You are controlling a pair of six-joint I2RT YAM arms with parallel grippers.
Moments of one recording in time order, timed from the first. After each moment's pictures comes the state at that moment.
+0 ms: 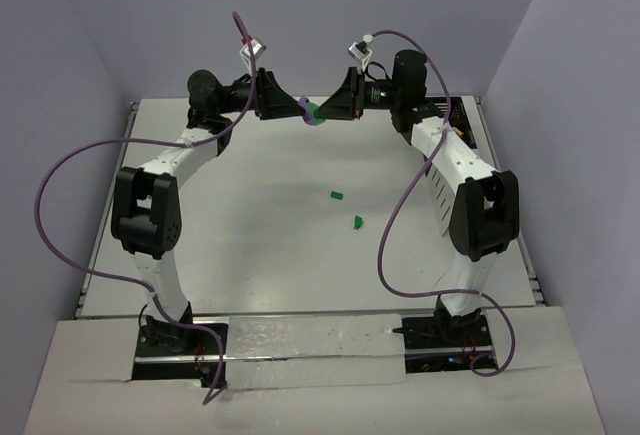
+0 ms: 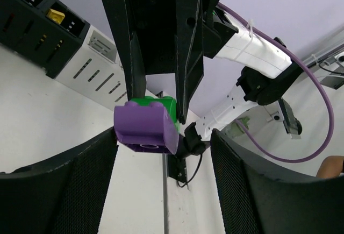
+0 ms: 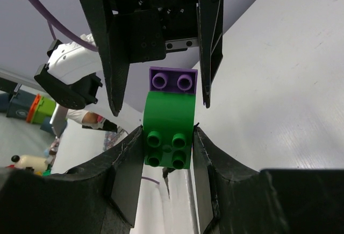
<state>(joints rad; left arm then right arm) -0.28 1.93 1.50 0.90 1.23 -1.23 0.27 1.84 1.60 0.18 -1.19 0.83</state>
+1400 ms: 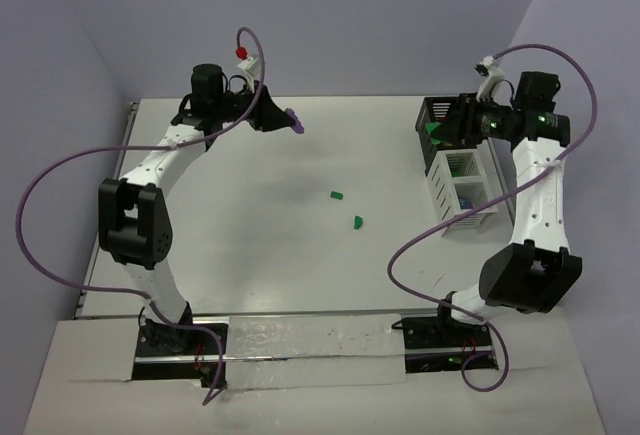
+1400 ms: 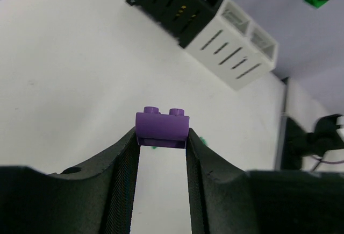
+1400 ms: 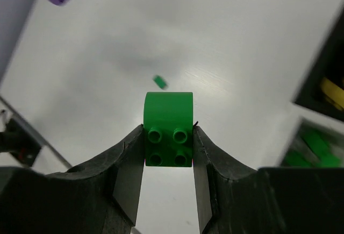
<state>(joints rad) -0.25 1.84 1.54 0.00 0.97 -0.28 -0.24 1.46 1.59 -0.89 -0.88 -0.16</state>
